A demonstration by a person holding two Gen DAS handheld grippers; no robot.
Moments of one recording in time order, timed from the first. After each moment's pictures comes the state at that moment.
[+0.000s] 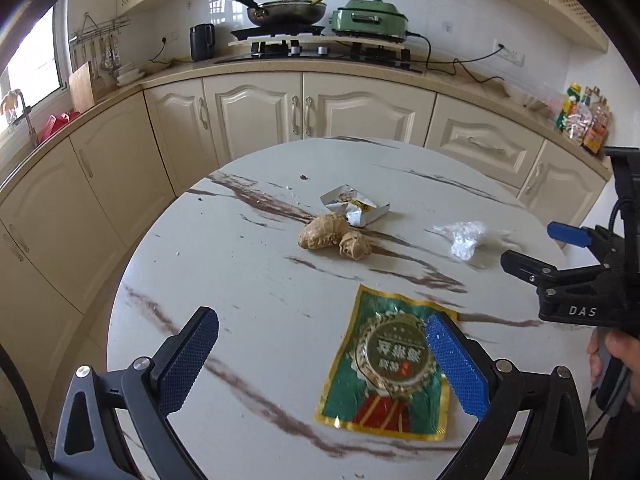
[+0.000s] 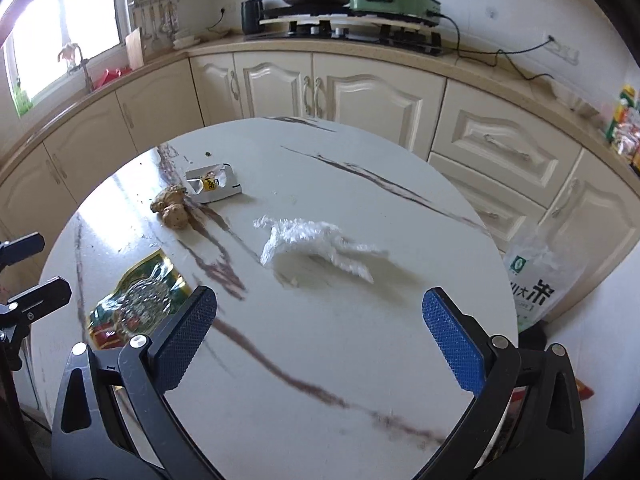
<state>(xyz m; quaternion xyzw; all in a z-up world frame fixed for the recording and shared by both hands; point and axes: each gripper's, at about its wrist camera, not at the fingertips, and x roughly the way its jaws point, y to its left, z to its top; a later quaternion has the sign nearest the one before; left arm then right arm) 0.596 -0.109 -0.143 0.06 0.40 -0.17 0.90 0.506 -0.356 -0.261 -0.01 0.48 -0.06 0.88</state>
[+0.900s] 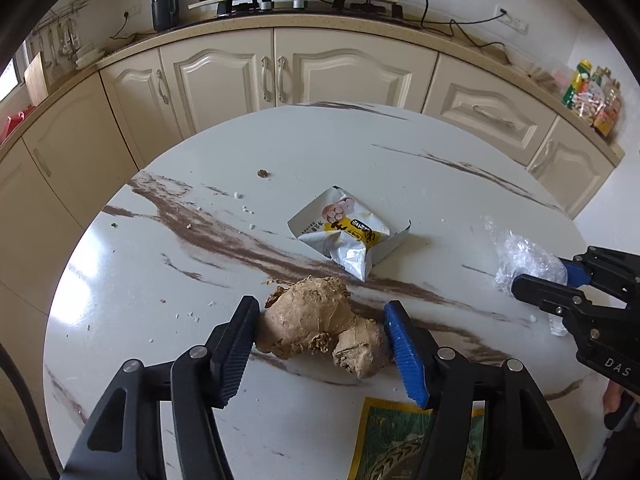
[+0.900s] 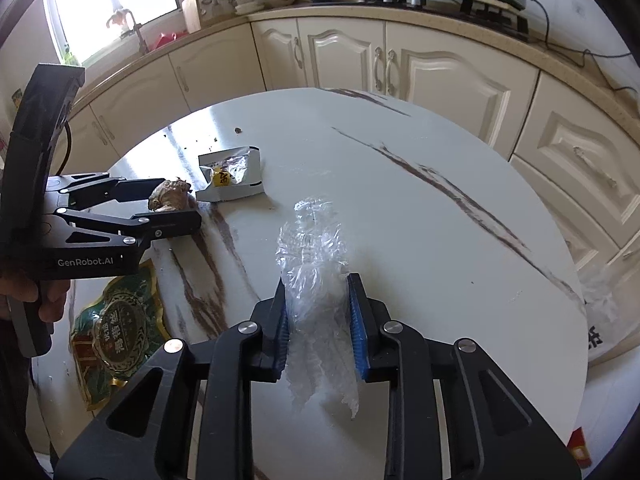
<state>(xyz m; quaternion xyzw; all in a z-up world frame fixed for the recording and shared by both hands) 0.729 -0.167 -0.217 0.08 0.46 -0.20 0.86 0.558 -0.370 -0.303 0.03 0.50 0.07 0.86</state>
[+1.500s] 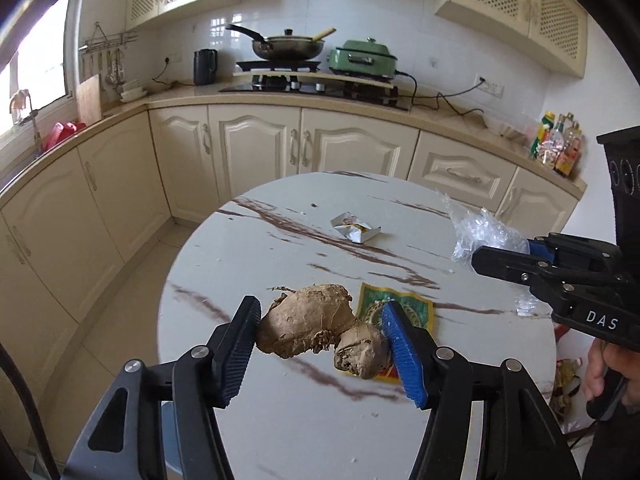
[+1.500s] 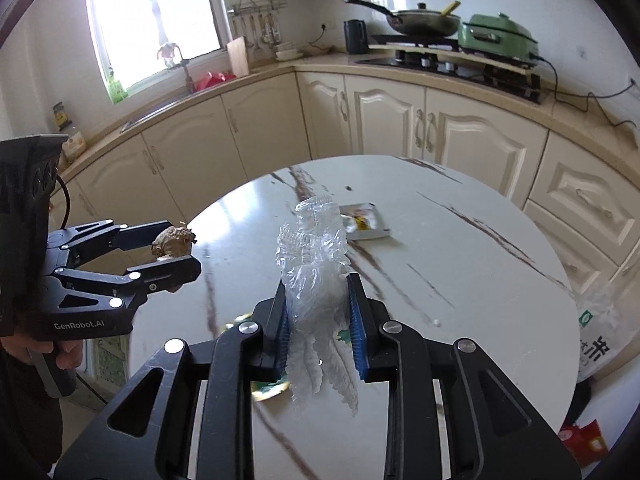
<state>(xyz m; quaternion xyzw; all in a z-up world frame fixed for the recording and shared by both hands) 0.558 -0.035 -0.128 0.03 0.35 -0.19 0.92 0.474 -0.258 -0.187 0.03 0.42 0.13 0.90</state>
